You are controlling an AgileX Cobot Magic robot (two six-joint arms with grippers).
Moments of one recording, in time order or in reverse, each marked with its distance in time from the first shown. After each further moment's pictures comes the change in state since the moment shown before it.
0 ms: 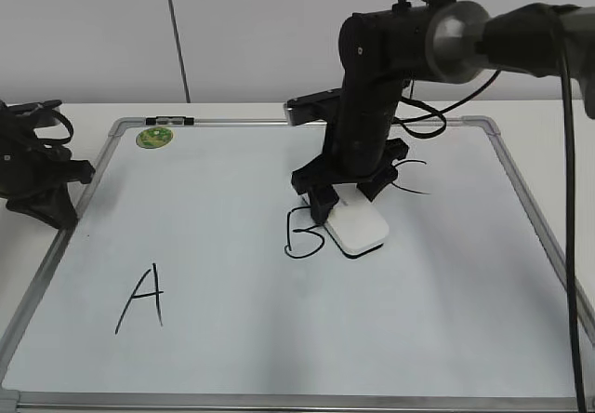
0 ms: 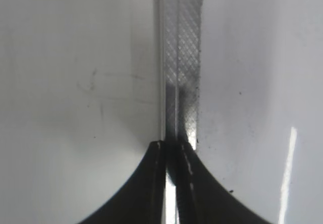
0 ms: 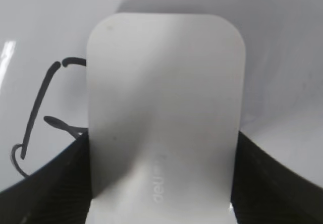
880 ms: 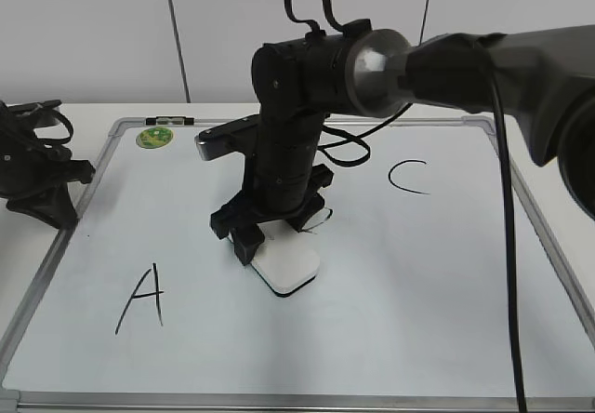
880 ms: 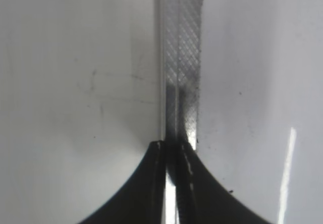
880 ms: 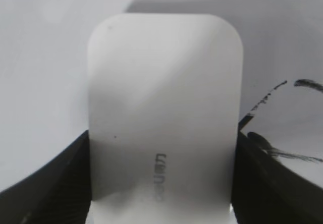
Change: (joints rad) left arm 0.000 0.000 0.000 -0.005 0.000 0.002; right arm 0.196 0.010 -0.005 0.048 -0.044 -0.014
